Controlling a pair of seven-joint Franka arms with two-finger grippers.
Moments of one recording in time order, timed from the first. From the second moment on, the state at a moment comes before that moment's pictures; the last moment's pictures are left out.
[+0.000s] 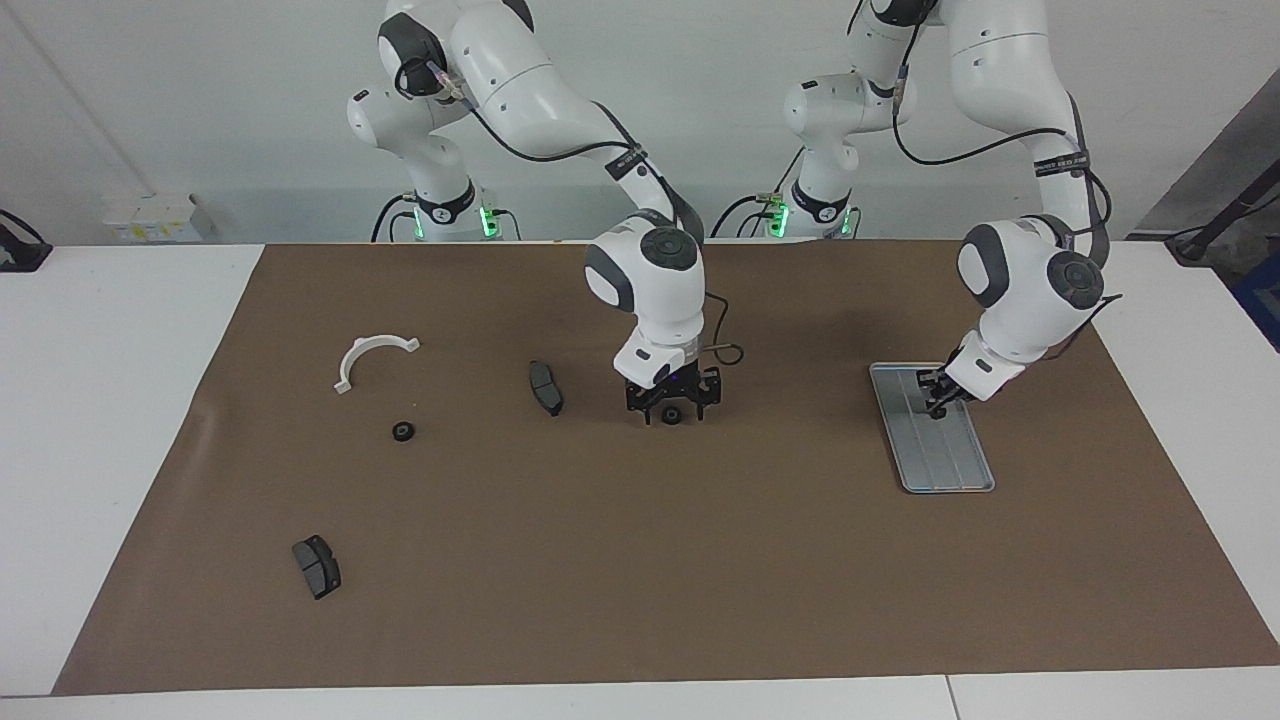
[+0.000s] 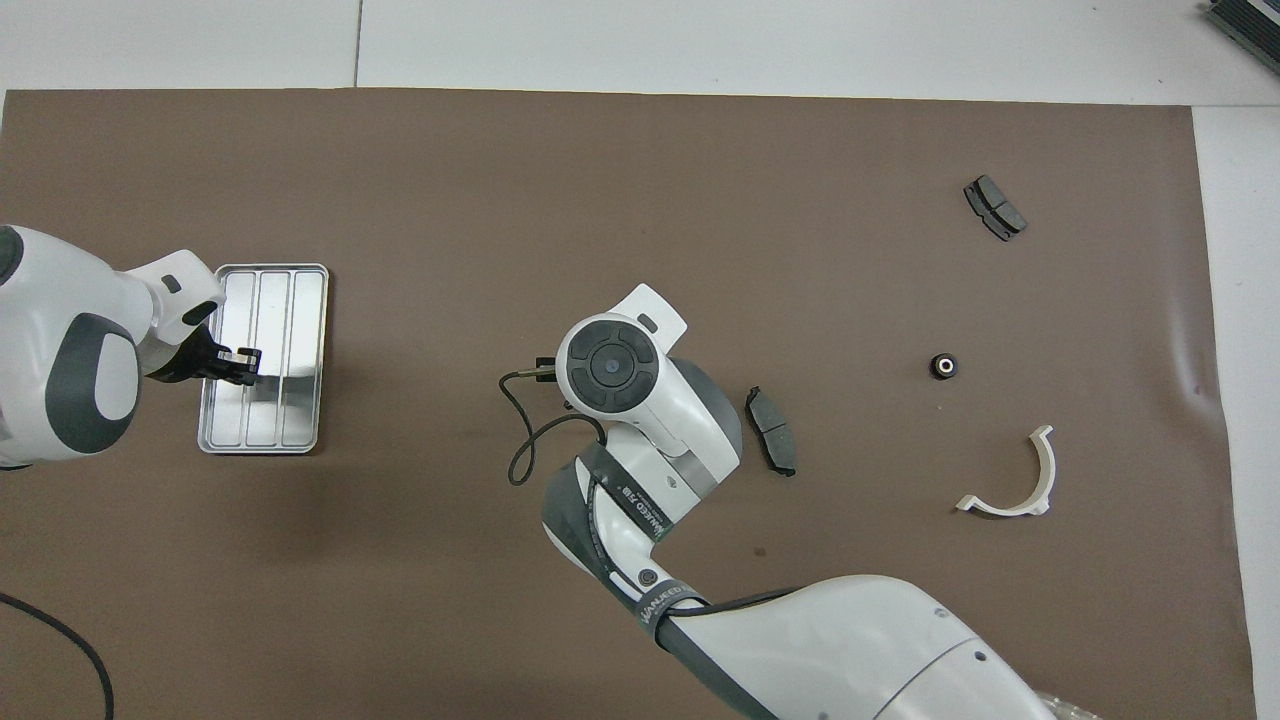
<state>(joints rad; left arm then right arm) 0.10 0.23 -0.04 -2.05 -0.02 2.18 0.20 0.65 0.57 0.02 -1.64 -0.06 2.37 0.70</state>
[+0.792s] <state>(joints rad) 0.14 0.23 -0.05 -2.04 -0.02 2.21 0.26 0.65 0.57 0.02 -1.66 -0.08 2.33 0.70</state>
